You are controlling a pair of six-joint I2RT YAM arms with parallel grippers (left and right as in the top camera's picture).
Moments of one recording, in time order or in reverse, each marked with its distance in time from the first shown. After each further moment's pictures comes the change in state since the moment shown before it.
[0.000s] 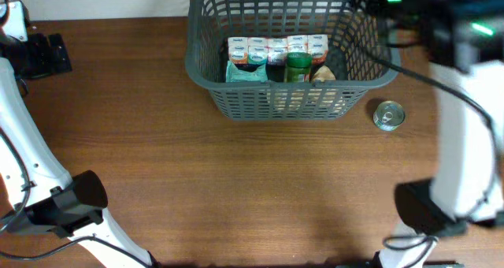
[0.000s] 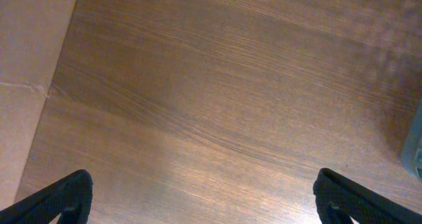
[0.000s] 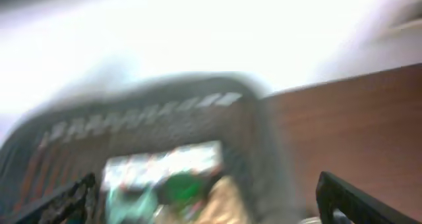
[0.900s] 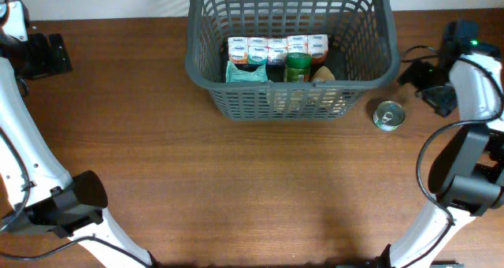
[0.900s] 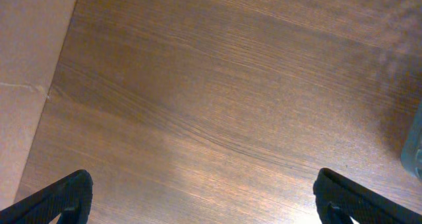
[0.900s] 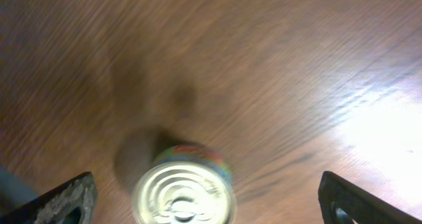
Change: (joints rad) left arm 0.000 0.000 0.000 0.001 0.000 0.000; right arm -0.417 0.172 -0.988 0.349 -0.111 0.183
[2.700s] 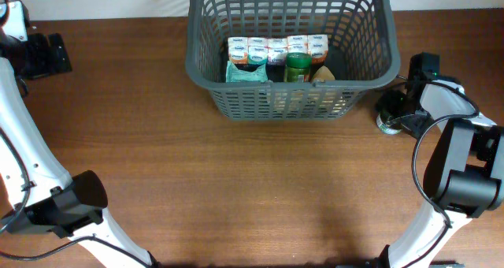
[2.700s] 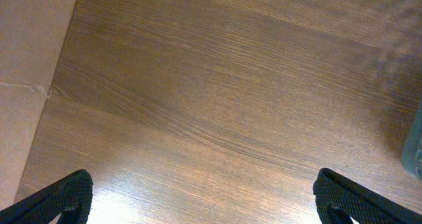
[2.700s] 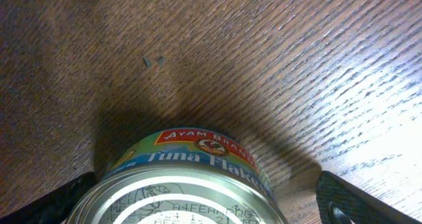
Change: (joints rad) left arm 0.000 0.000 0.000 0.000 0.000 0.000; right arm 0.048 -0.027 -0.368 0.296 0.004 -0.004
